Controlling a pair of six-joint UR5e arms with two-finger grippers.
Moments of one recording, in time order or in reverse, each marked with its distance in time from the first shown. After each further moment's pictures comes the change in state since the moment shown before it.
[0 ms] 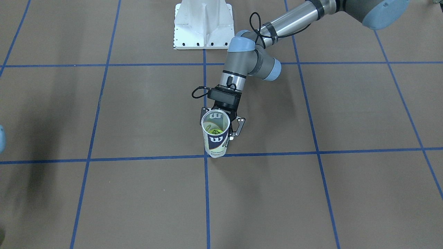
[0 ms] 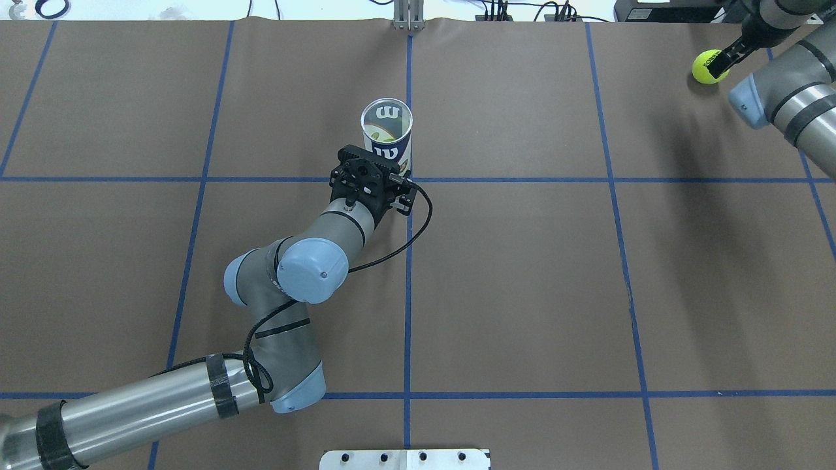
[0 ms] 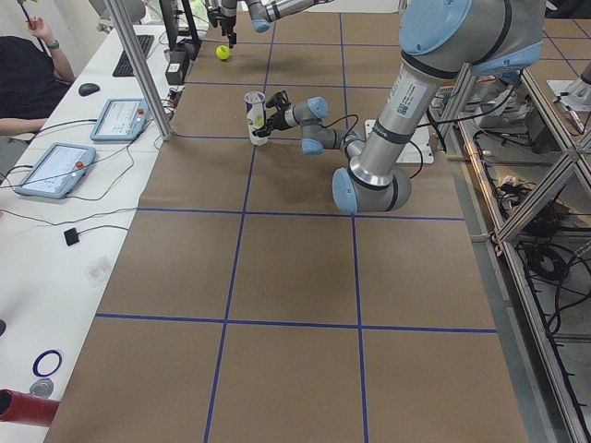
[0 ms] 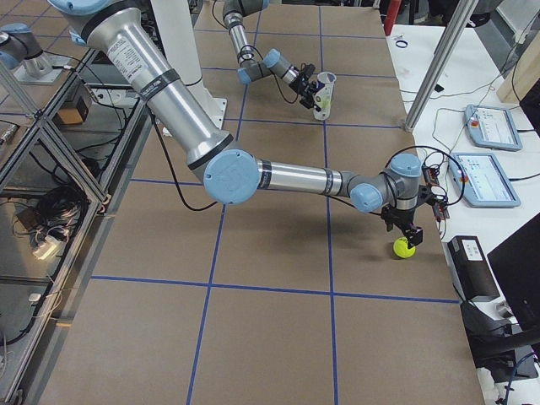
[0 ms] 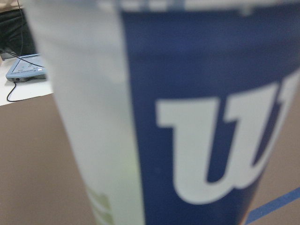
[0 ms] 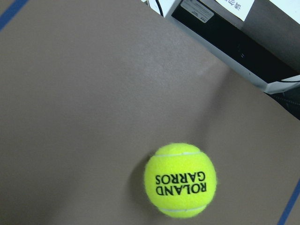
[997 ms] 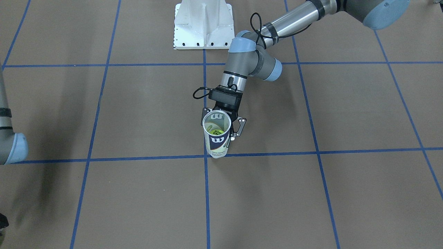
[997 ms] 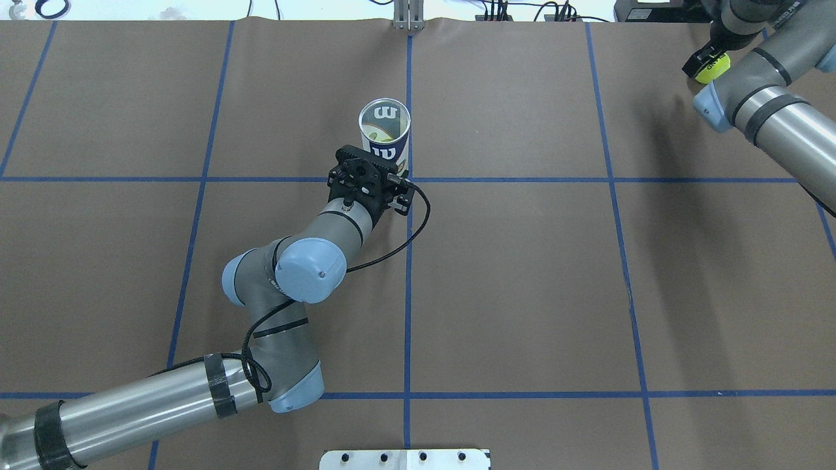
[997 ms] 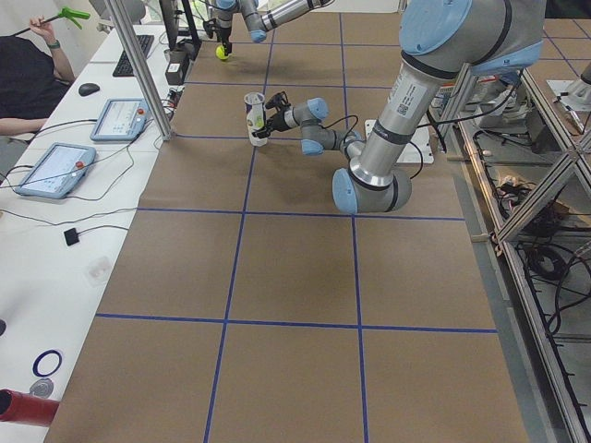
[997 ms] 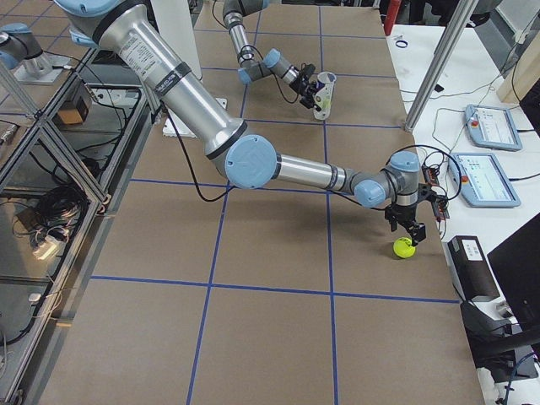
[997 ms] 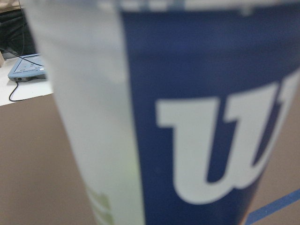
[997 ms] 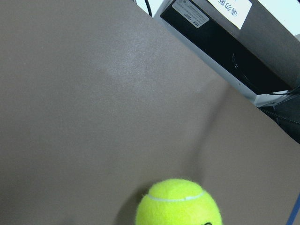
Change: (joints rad) left arm -0.001 0.004 0.000 0.000 -0.001 0.000; right arm -0.058 0.098 -0.162 0.073 -0.110 0.036
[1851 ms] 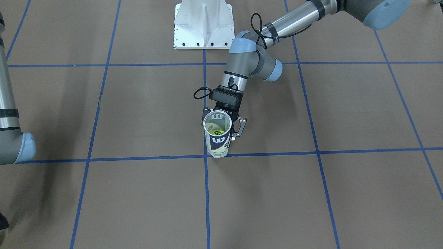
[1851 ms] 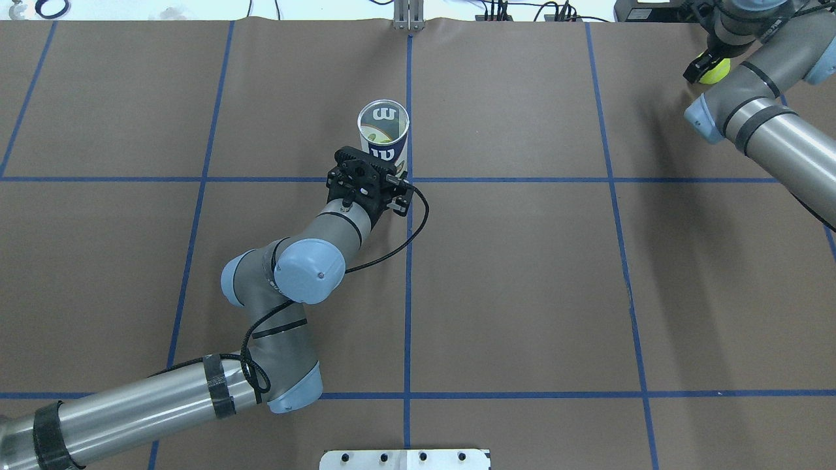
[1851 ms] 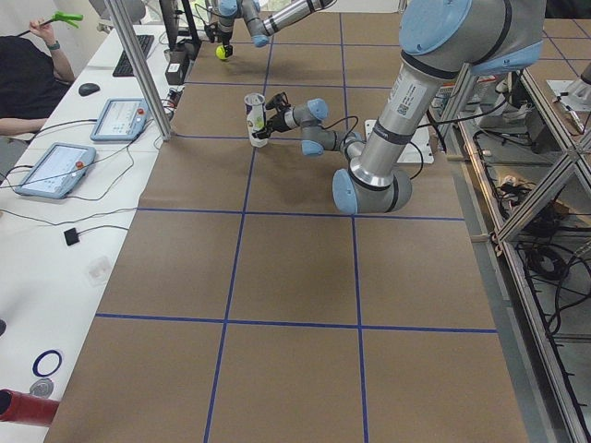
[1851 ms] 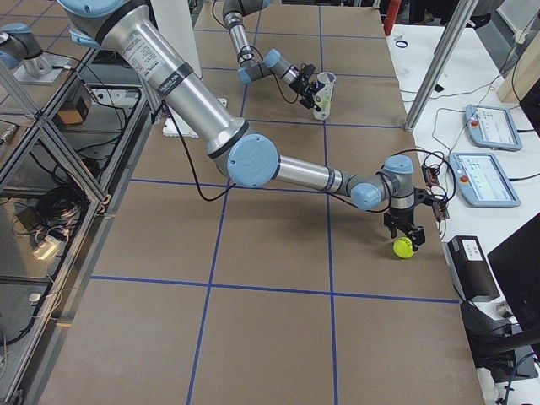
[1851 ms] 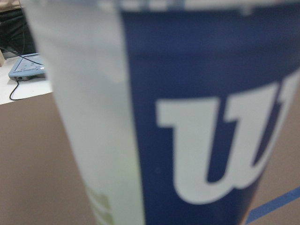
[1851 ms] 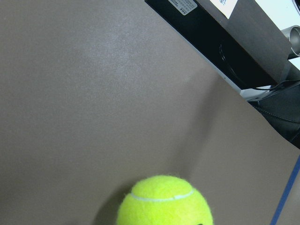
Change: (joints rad) left arm 0.001 0.004 0.001 -0.002 0.001 0.000; right arm -0.026 0.005 -0.030 0.011 -0.101 0.002
